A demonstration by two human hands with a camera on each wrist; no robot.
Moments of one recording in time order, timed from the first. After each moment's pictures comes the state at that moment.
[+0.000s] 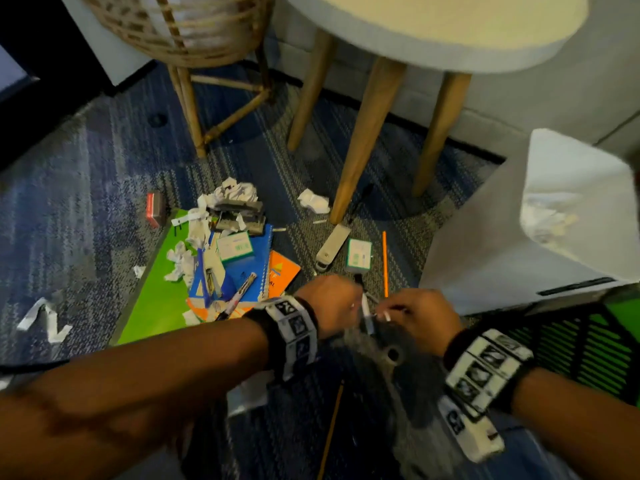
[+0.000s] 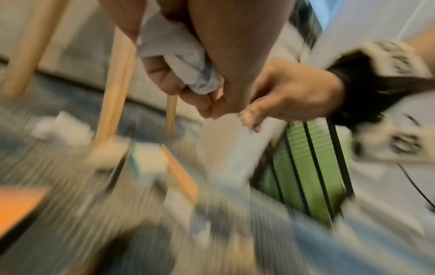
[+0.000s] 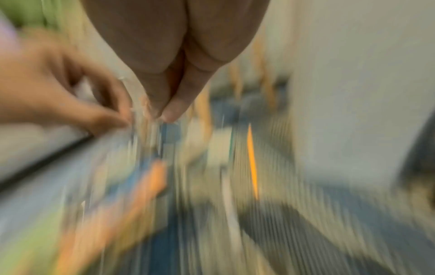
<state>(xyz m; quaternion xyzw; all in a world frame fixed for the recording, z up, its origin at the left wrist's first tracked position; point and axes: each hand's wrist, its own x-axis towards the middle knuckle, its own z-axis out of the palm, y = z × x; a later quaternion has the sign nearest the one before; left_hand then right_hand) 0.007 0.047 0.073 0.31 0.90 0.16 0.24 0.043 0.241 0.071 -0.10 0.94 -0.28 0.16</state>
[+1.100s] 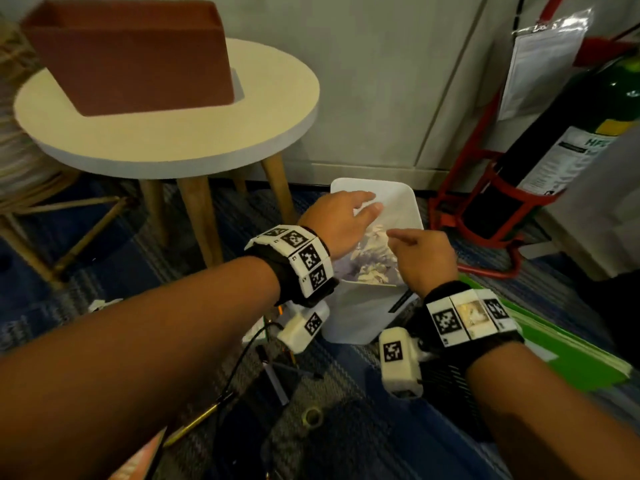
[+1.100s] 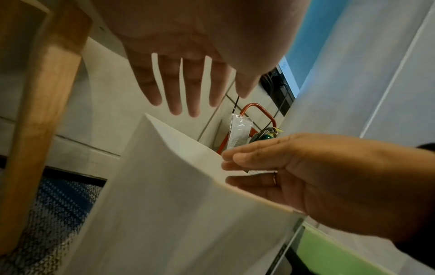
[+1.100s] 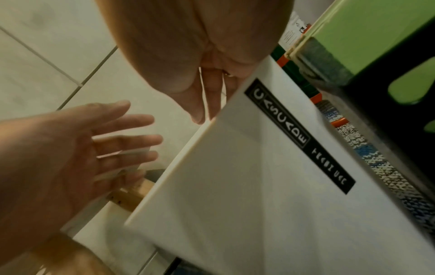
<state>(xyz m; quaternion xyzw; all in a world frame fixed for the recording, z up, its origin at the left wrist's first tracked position) -0.094 0.280 0.215 0.35 0.86 0.36 0.11 0.005 0.405 0.192 0.33 0.84 -0.41 -0.14</state>
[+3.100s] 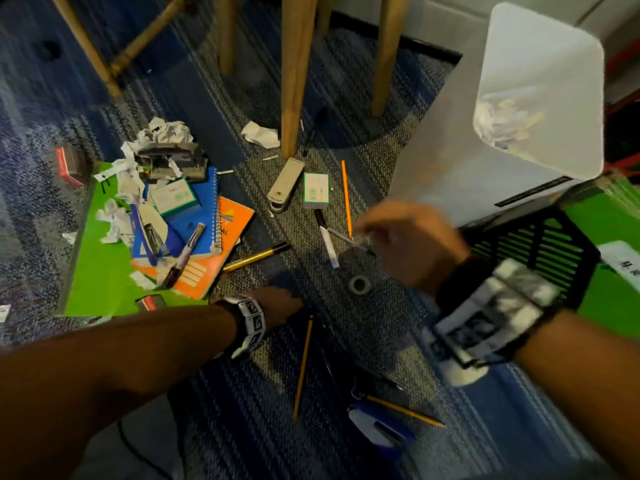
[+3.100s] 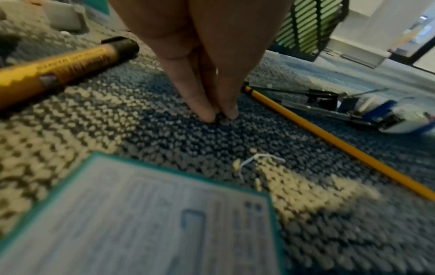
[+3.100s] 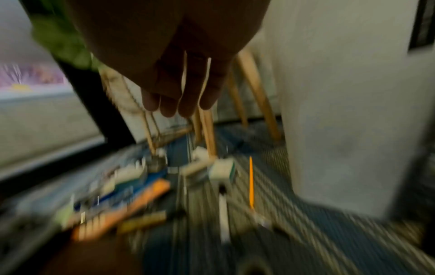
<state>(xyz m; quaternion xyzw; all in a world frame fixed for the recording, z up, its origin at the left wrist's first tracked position) 0.062 0.044 -0.061 0.44 0.77 -0.12 0.45 0.062 0.258 0.125 -0.13 0.96 -0.23 0.04</state>
